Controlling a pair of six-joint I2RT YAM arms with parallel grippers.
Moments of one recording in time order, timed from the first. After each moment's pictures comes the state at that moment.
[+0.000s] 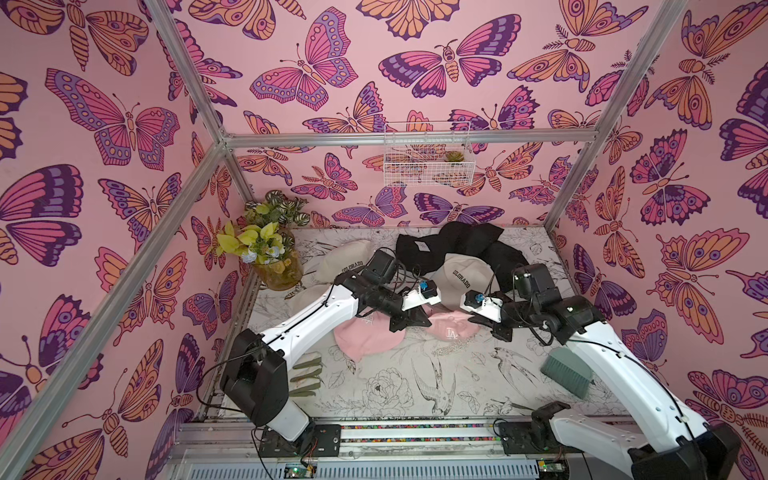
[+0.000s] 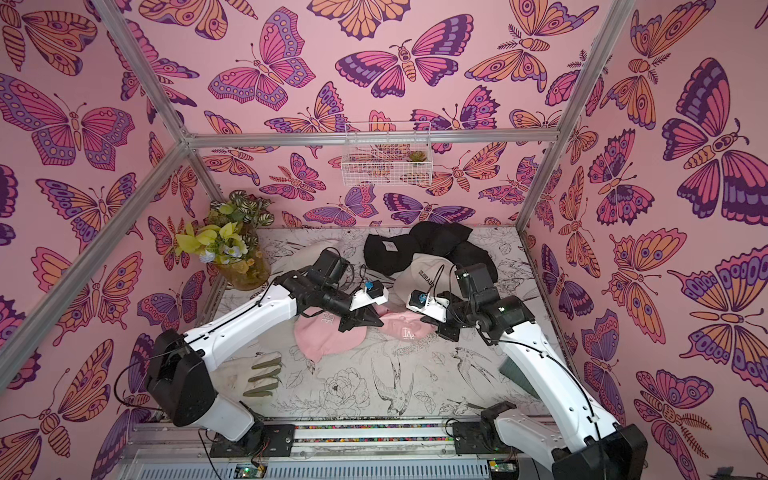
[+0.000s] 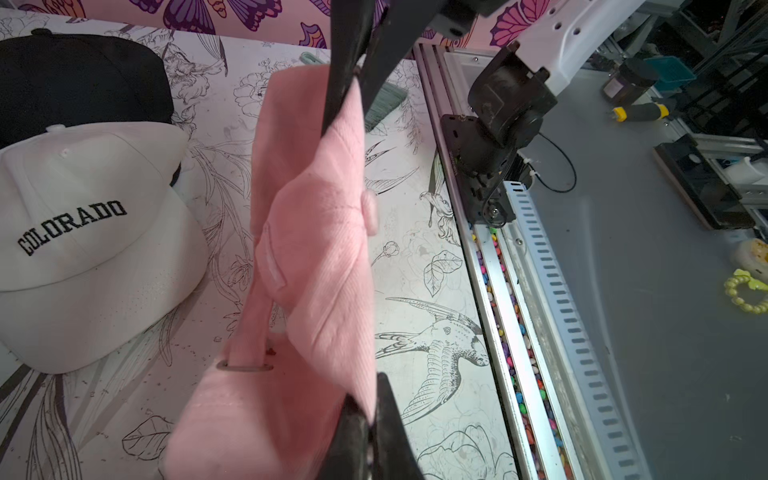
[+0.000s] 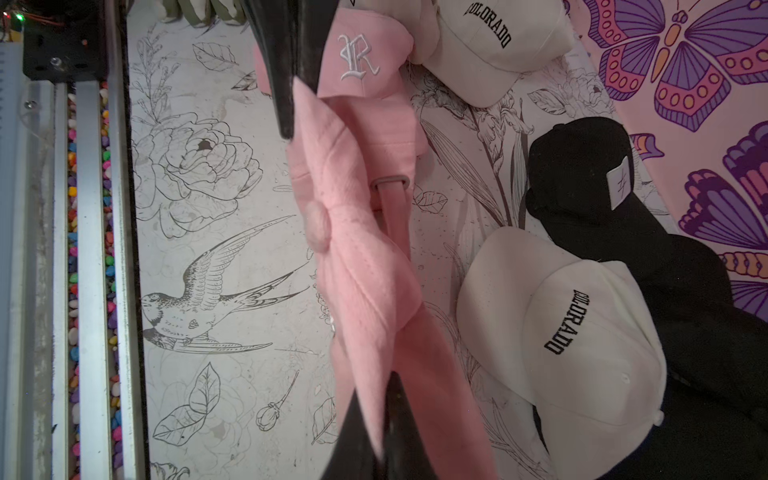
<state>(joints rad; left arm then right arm) -0.64 1.57 1.29 -0.71 0.86 0.67 0.35 1.09 1.03 -0.90 -0.51 -0.84</state>
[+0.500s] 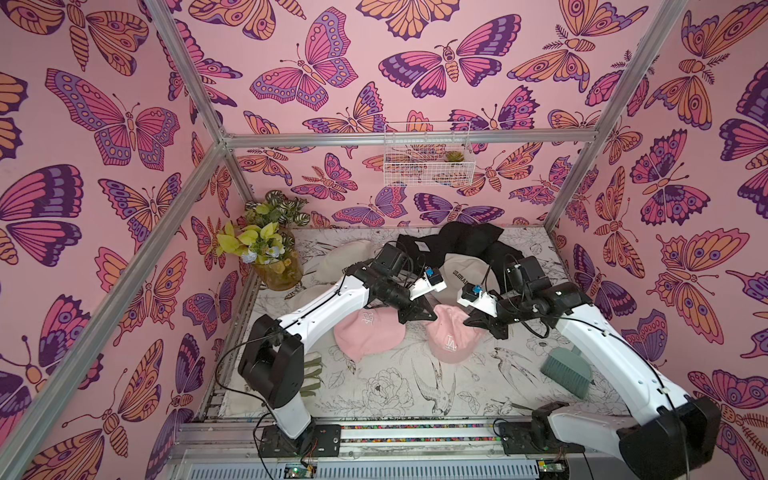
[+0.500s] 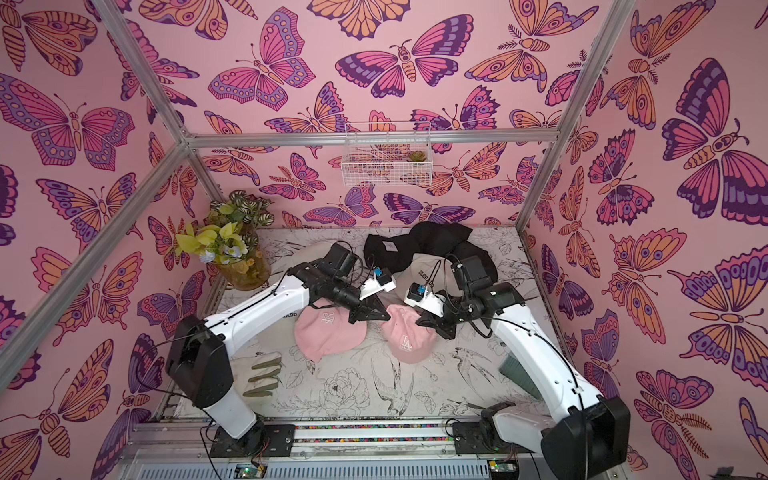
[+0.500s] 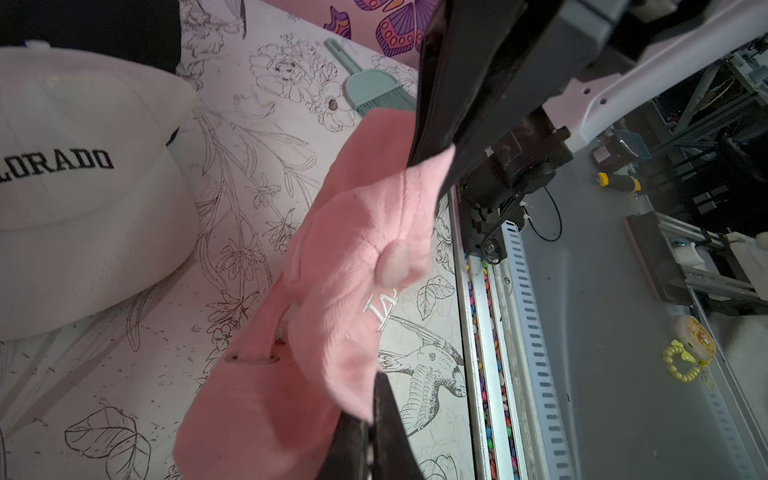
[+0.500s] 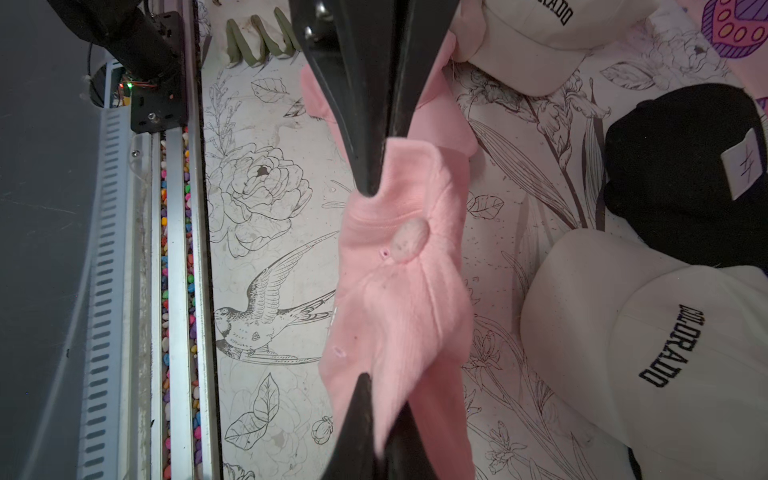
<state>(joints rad) -0.64 1.74 1.41 -0.72 0.84 0.46 0.33 1.25 1.10 -0.96 -0.64 -0.80</state>
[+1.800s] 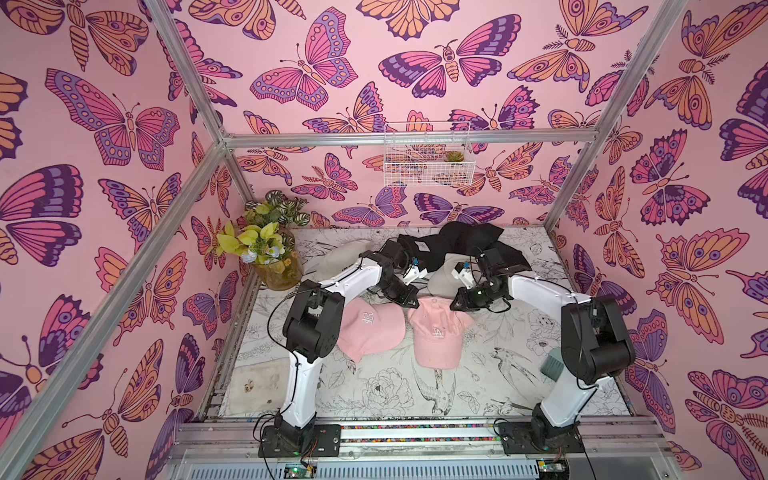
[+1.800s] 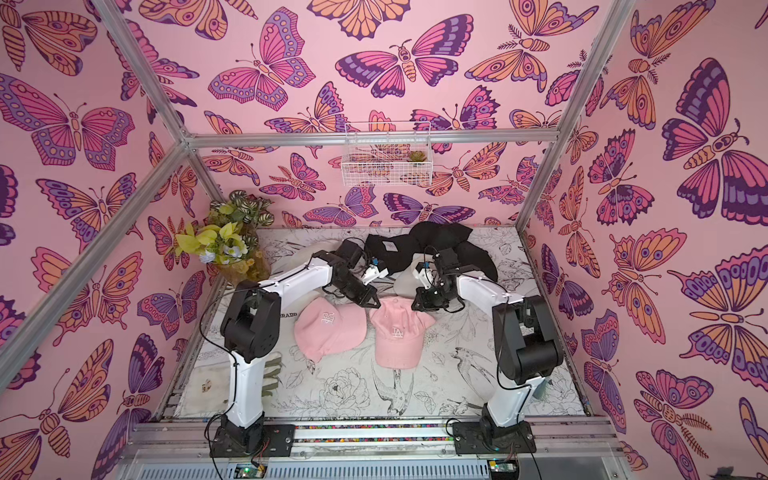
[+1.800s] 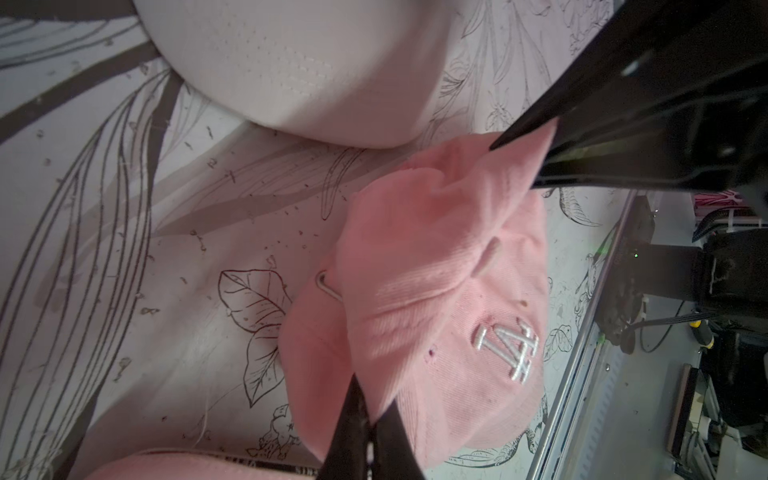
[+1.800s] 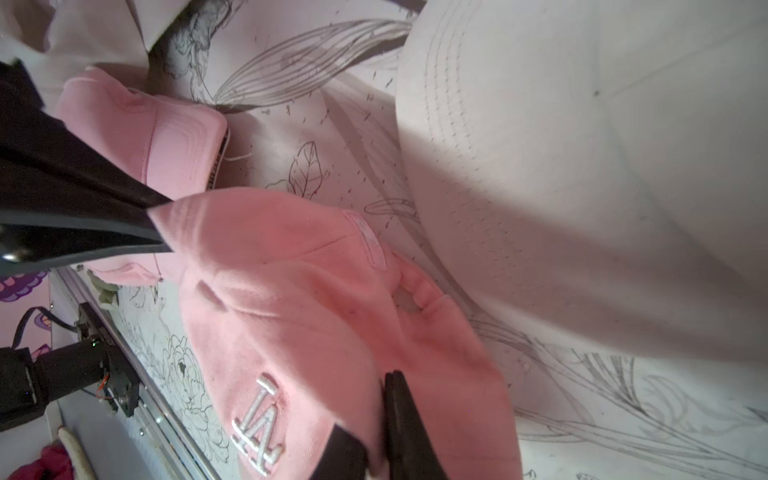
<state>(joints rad) -0.51 2.12 1.65 -0.82 0.63 0.14 0.28 1.76 1.17 -0.61 -0.51 0.10</state>
